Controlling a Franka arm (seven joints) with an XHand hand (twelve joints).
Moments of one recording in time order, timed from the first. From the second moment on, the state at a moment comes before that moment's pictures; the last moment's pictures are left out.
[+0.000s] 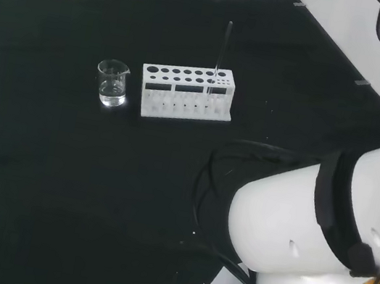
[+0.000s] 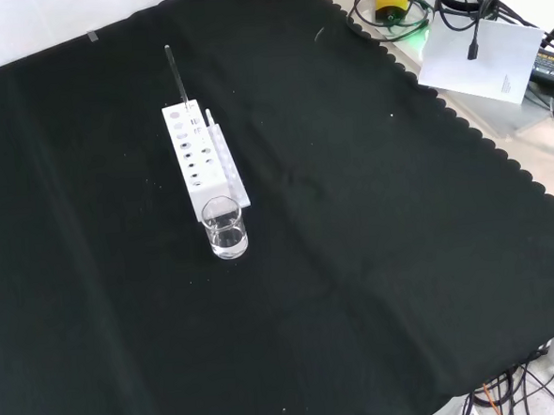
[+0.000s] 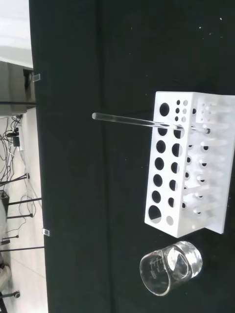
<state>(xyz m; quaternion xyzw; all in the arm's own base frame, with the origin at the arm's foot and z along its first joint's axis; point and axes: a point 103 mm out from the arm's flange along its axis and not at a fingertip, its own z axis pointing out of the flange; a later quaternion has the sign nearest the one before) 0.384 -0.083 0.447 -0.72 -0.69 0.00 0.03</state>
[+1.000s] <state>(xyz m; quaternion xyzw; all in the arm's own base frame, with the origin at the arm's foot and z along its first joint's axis) 0.461 -0.102 0.412 -0.69 -0.72 0.00 0.04</state>
